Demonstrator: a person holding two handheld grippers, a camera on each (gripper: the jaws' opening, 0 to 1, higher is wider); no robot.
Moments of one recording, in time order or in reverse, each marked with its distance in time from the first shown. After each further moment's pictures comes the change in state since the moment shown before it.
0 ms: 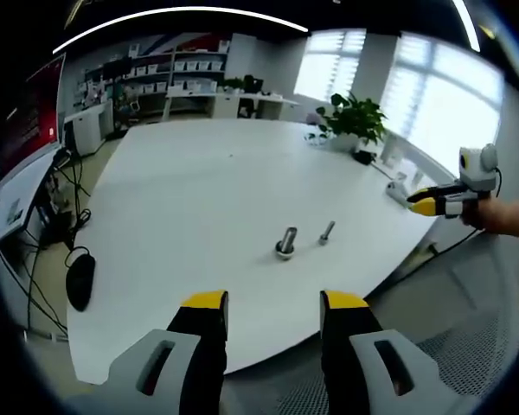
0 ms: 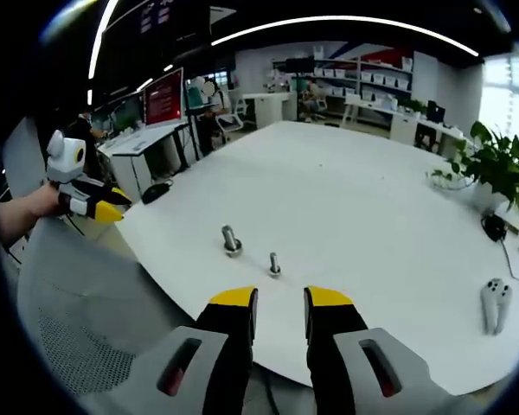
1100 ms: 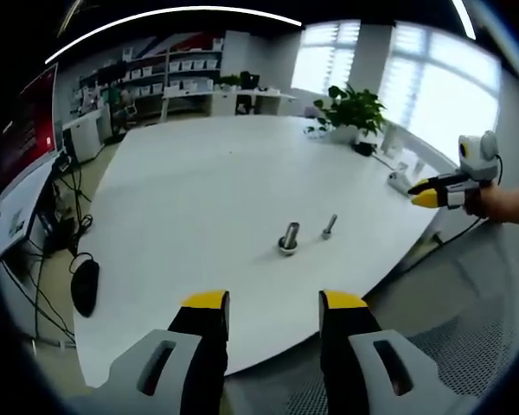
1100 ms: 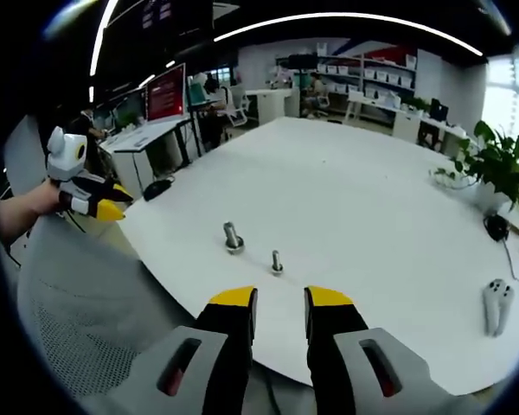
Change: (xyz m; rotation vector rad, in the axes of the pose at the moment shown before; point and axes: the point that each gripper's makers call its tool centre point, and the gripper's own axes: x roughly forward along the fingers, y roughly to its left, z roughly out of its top) left arm 0.001 0.002 0.000 0.044 0.016 0.018; right arm 0.001 0.000 0.002 0.007 0.001 0.013
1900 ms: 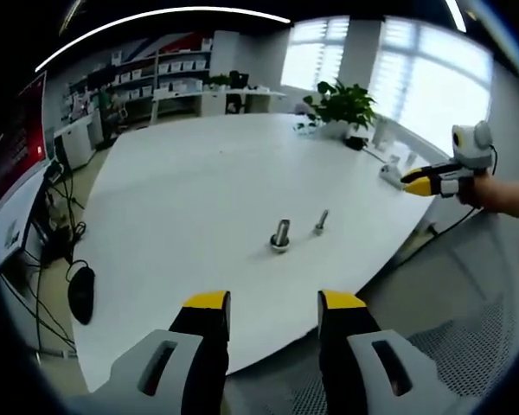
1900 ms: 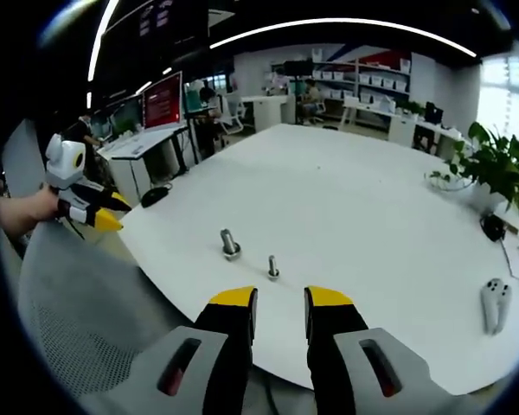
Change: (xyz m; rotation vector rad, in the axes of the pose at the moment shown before) left arm 0.002 -0.009 -0.004 0.045 0.024 -0.036; right arm -0.002 -0.001 0.002 0.003 -0.021 -0.021
